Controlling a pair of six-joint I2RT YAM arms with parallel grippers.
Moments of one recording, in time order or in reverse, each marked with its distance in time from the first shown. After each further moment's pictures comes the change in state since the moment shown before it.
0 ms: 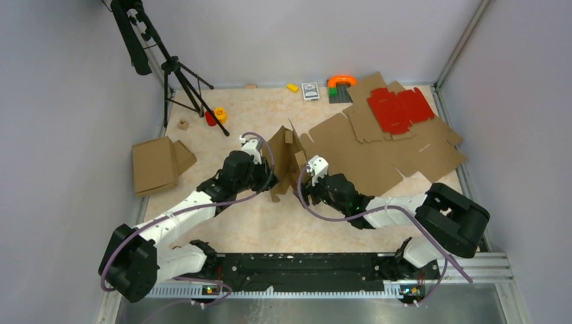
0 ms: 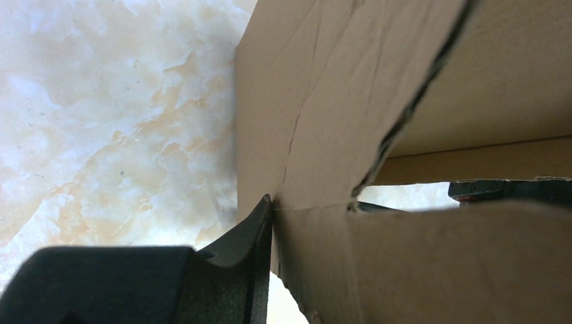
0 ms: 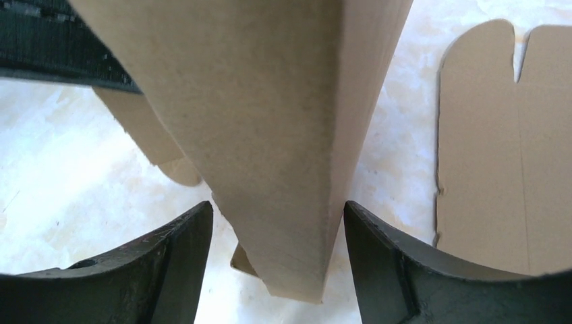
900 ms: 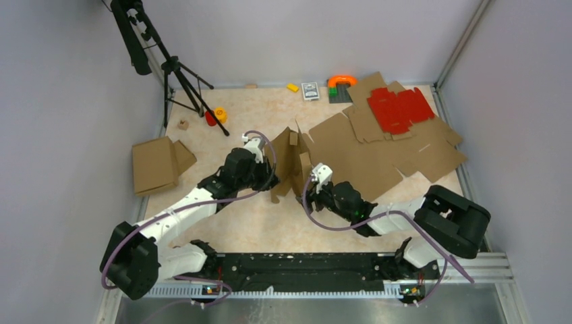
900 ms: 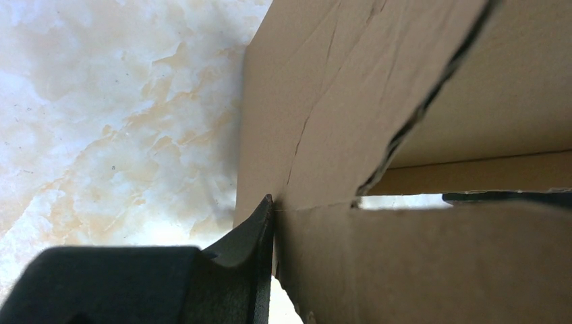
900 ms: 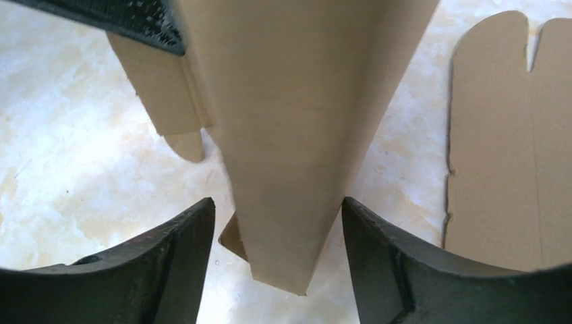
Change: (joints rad) left arm -0.005 0.018 0.037 -0.060 0.025 0.007; right arm 0.010 -0.039 -0.148 0.179 -0.026 0.000
